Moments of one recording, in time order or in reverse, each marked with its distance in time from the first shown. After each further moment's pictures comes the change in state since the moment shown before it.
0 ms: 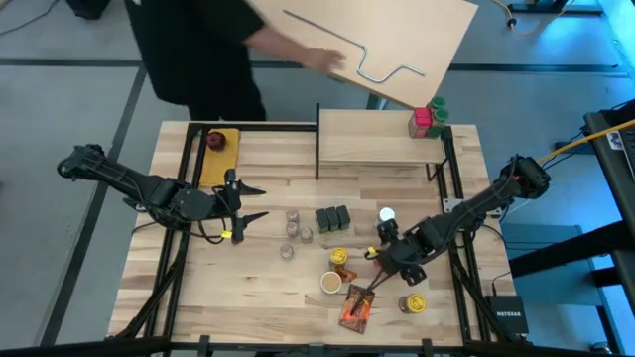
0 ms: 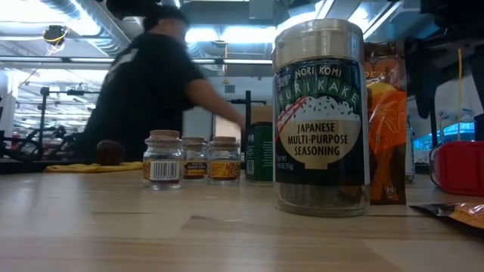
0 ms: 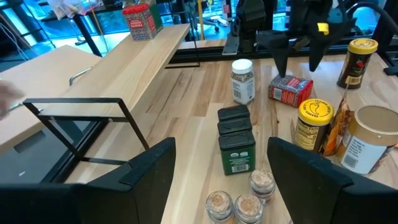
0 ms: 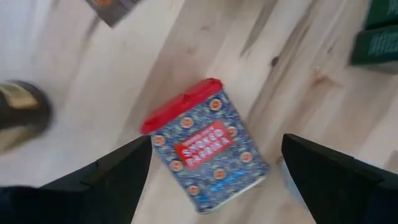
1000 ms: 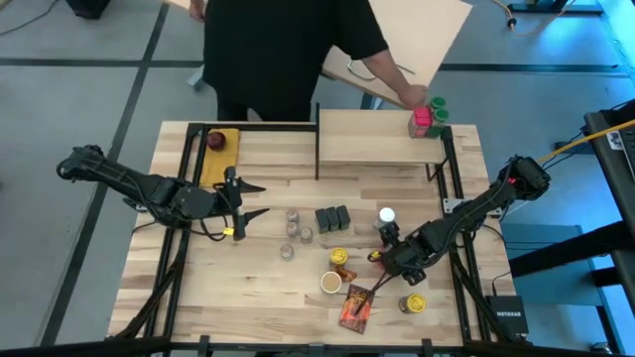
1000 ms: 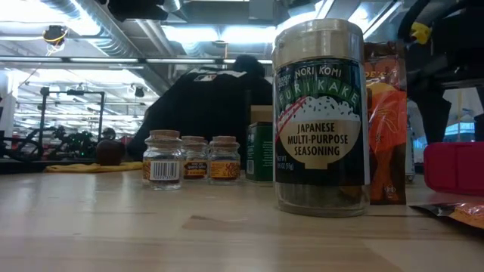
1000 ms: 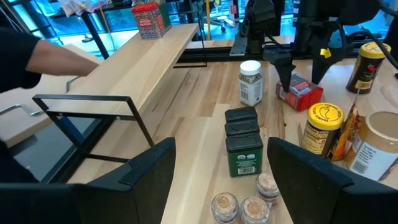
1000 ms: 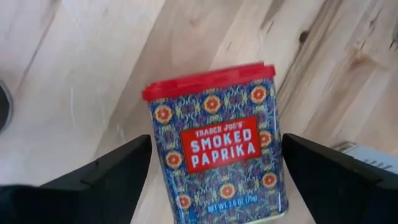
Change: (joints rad) left arm 0.026 0.000 0.000 0.004 -0.003 -0.010; right arm 0.018 0.002 -0.175 0.183 0.013 0.036
